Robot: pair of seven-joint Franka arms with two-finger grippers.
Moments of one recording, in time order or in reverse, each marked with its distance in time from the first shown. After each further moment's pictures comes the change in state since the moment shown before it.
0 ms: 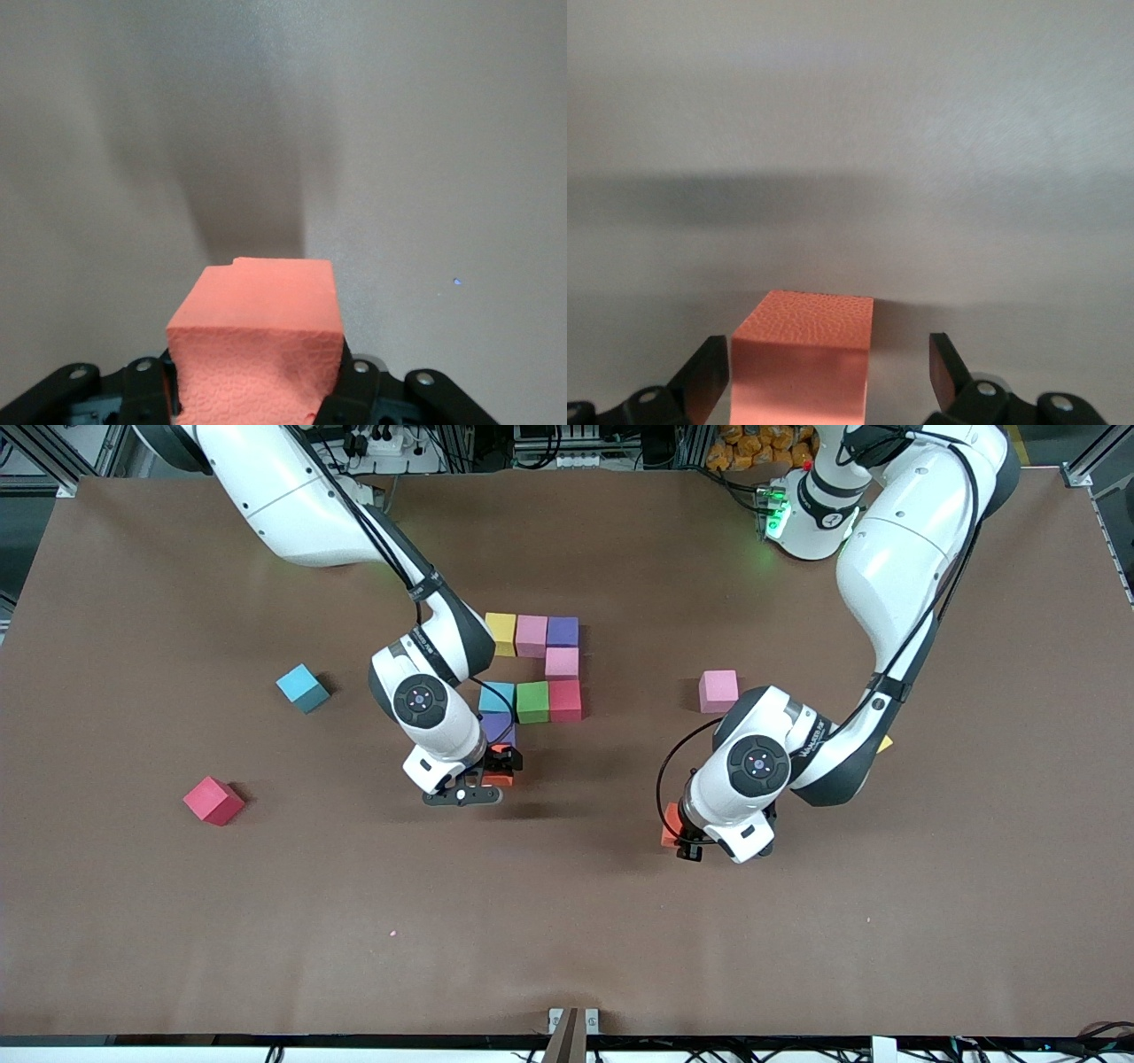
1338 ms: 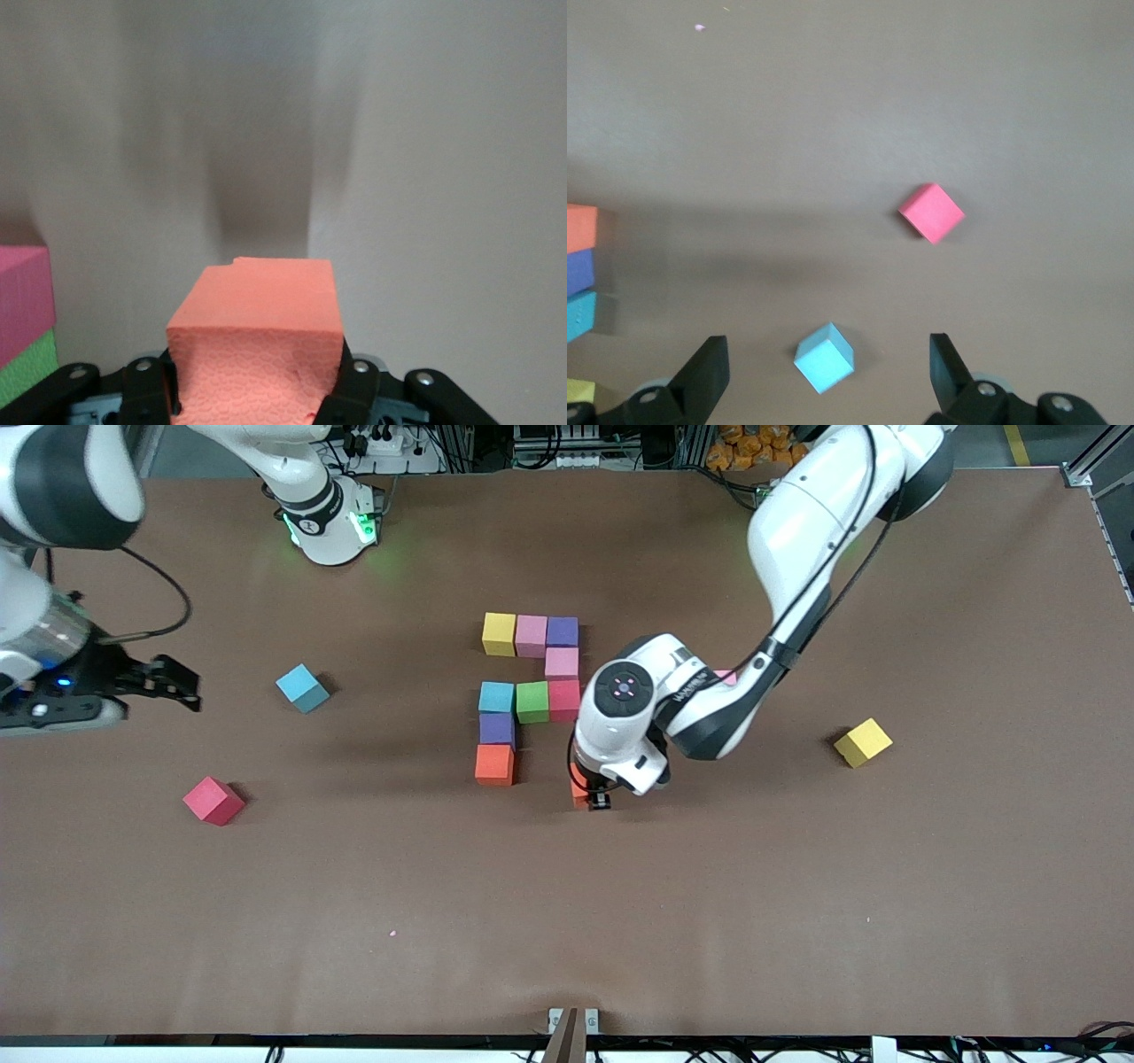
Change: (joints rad) left arm -0.311 0.016 0.066 0.041 -0.005 0.068 -0.558; right arm -0.567 -0.626 -0.030 -0.074 0.000 -0.565 -0.634
